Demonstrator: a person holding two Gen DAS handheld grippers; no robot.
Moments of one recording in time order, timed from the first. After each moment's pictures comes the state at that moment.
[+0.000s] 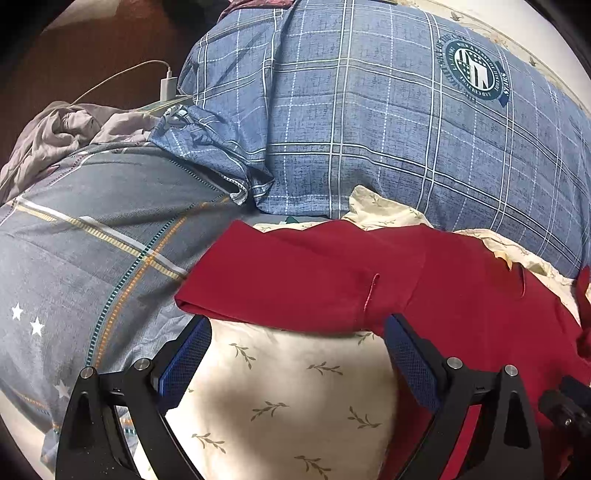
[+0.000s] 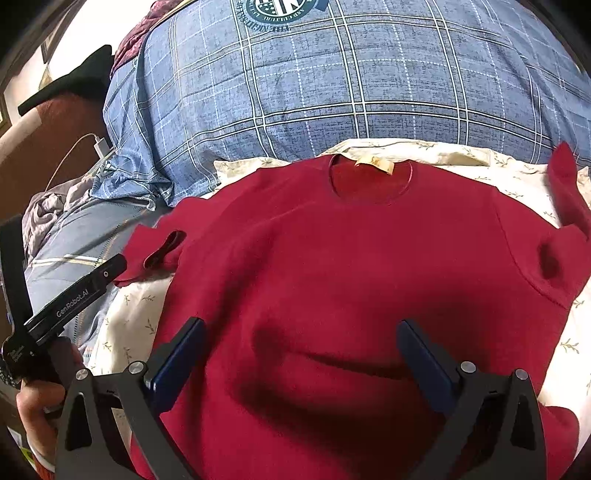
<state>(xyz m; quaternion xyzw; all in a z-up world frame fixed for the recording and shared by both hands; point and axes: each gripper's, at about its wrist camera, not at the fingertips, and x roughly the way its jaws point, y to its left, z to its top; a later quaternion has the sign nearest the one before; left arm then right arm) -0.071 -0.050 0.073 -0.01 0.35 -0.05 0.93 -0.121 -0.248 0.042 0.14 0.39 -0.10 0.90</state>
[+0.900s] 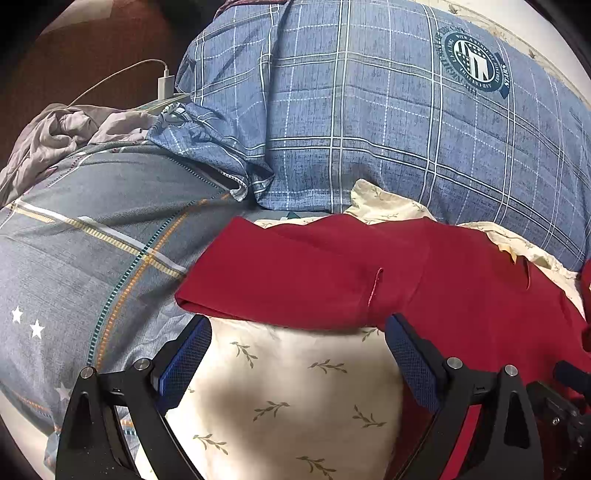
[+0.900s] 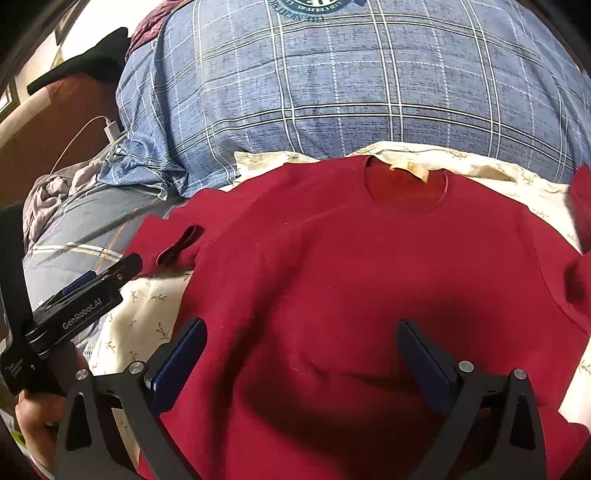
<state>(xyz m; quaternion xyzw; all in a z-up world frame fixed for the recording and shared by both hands) -0.067 -0.052 0.068 0.00 0.36 -0.05 0.93 -0.096 -0.226 0.042 0.11 0.40 -0.08 0.91</state>
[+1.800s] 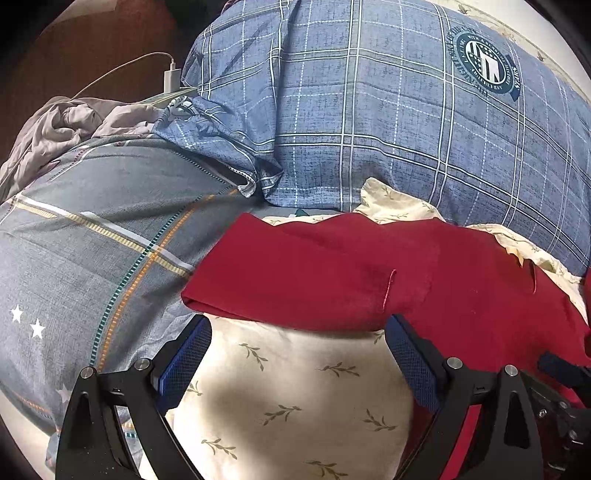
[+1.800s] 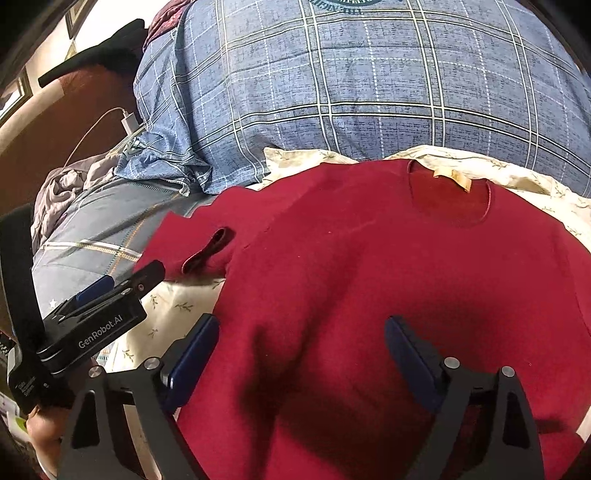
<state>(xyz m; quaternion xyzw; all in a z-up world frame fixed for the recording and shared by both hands) -0.058 -0.044 0.066 -0.01 0.37 -0.04 0.93 -0.069 -0.207 0.041 0.11 0.40 -0.03 0.91</state>
